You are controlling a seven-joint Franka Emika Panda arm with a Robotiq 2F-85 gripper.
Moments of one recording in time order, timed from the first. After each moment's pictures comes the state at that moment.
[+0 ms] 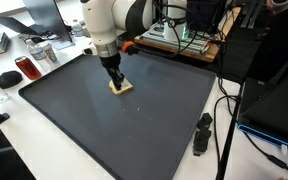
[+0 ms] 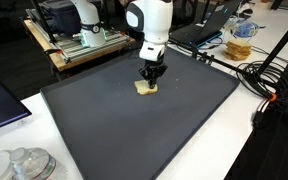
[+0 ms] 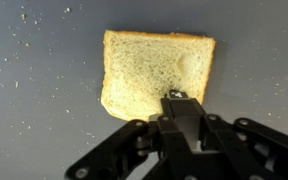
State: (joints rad) arm 0.02 0.52 -0.03 -2.04 0.00 2.57 0.31
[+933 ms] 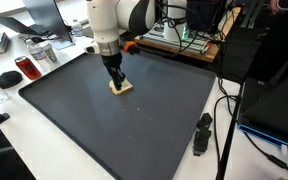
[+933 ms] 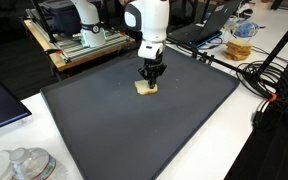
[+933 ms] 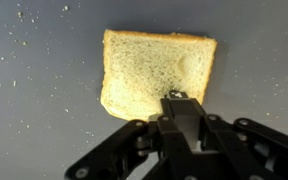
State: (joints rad) arm 0.03 0.50 -0.04 -2.09 0.00 2.64 0.30
